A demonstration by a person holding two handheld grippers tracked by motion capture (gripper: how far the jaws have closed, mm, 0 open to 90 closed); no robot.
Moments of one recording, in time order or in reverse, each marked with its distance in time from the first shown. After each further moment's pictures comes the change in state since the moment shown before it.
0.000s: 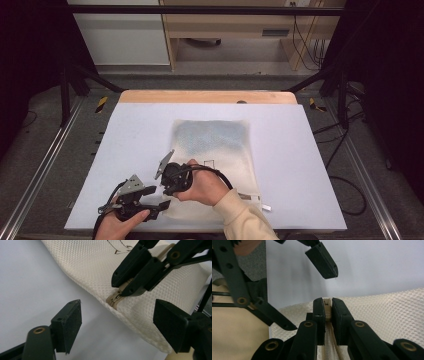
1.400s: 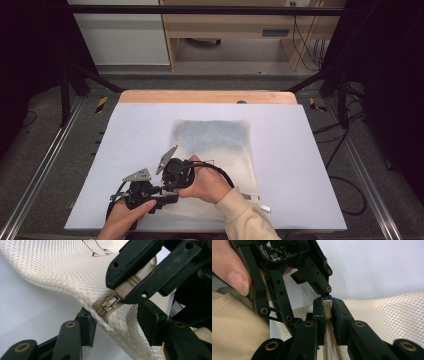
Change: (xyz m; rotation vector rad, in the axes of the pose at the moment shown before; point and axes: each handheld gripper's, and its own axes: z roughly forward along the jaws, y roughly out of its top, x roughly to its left) left arm 0.020 0.006 0.033 -0.006 -0.277 -0.072; right arm -0.004 0.003 -0.013 -0.054 -0.006 -0.001
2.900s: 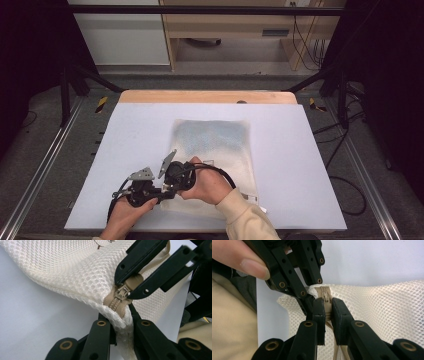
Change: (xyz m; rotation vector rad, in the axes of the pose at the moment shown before) left arm 0.004 0.004 0.003 0.070 0.051 0.044; right arm 0.000 -0.008 0.007 0.070 -0.053 -0.045
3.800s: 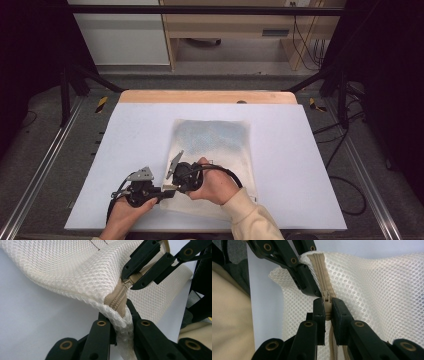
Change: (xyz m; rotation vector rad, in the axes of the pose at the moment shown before) left arm -0.003 0.002 -0.003 -0.012 0.020 0.033; right arm -0.003 -0.018 -0.005 0.067 -0.019 0.023
